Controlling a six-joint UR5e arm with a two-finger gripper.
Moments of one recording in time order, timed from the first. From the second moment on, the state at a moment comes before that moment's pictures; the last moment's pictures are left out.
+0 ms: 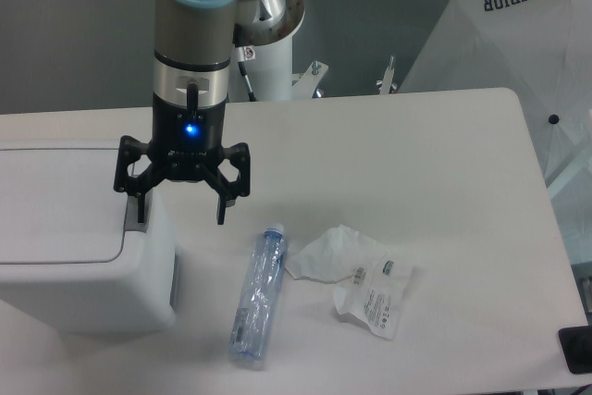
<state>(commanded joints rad) 2.23 -1.73 -1.56 -0.95 1.30 0.05</state>
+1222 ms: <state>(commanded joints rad) 2.23 -1.74 -1.58 -0.92 1.31 0.05</state>
